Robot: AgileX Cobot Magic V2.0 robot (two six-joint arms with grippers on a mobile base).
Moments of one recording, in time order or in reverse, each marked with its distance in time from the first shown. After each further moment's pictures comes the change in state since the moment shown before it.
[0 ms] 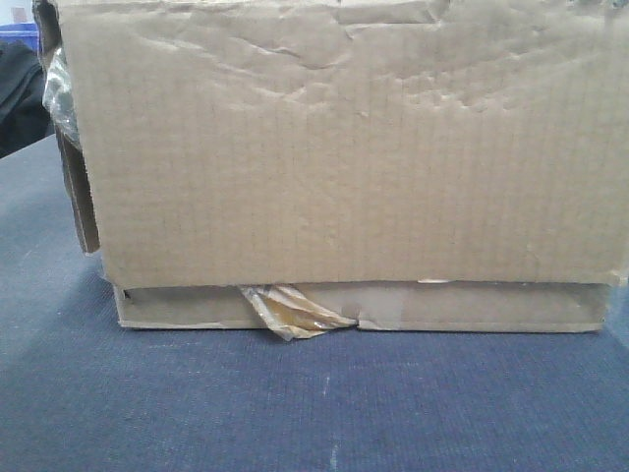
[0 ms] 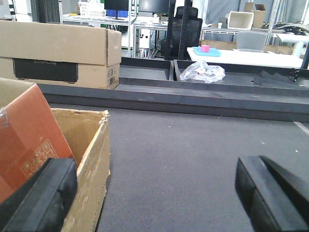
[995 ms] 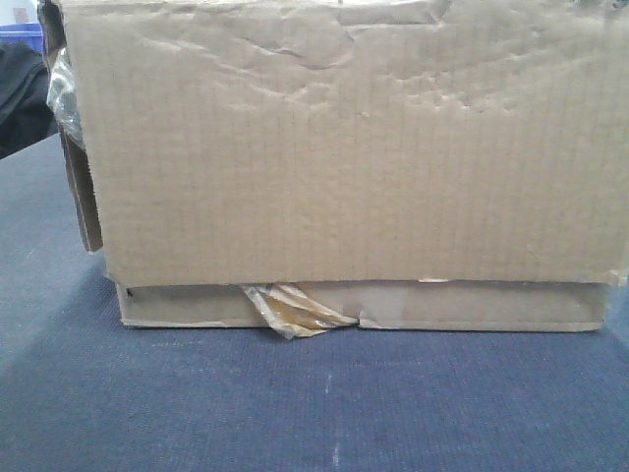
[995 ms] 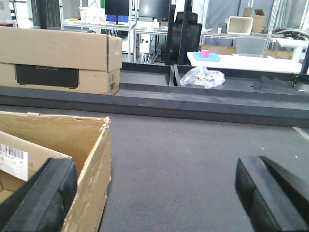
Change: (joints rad) left arm -0.002 -0.260 -0.088 0.172 0.065 0.053; right arm 0.000 0.000 -0.018 0.000 0.002 0.000
